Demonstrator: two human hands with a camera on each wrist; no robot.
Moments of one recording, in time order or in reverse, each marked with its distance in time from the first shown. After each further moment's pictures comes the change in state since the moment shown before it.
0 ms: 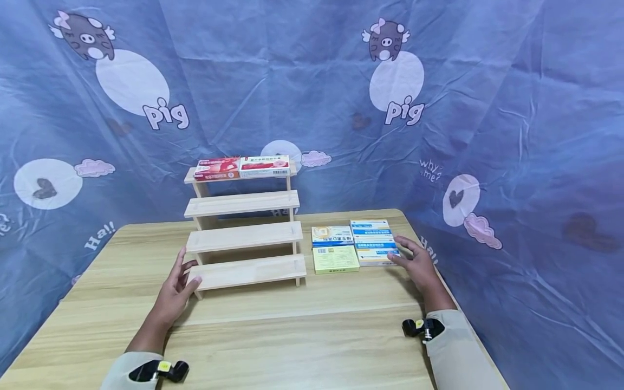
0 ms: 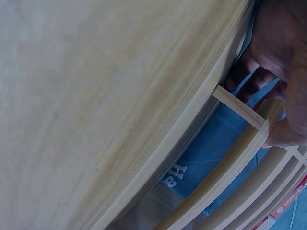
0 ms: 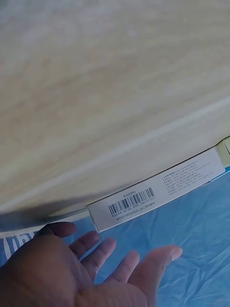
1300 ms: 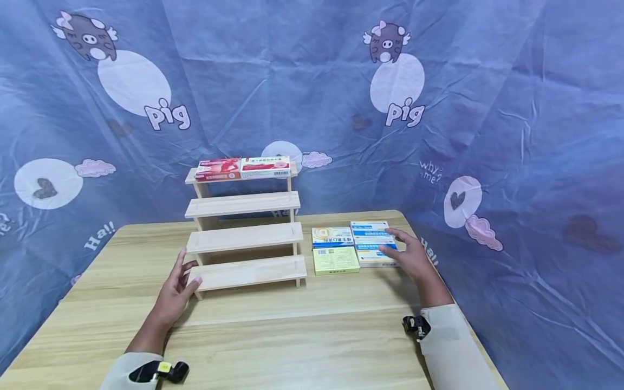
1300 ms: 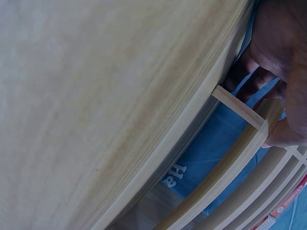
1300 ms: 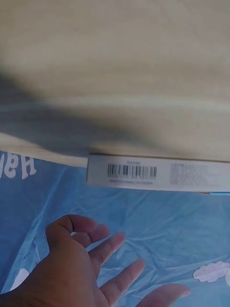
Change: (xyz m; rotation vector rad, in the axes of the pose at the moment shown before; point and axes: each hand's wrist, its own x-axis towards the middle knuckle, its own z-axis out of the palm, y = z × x) left_hand 0.001 -0.003 0.002 0.013 0.009 0.029; right_hand 0.002 -0.053 0.006 -0.128 -0.032 -0.016
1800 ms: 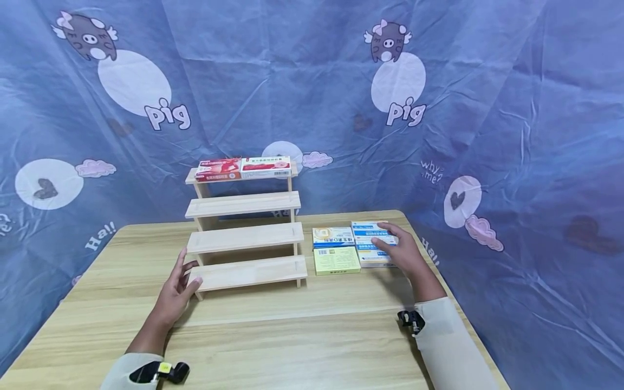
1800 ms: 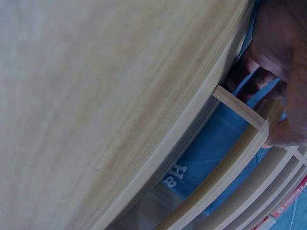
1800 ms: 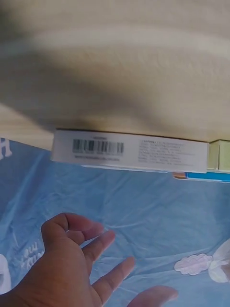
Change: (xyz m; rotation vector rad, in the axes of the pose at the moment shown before) left_hand 0.001 -0.002 -0.001 -0.003 0.000 -0.004; right_hand 0.015 -0.020 0.014 0.031 -0.020 -0.032
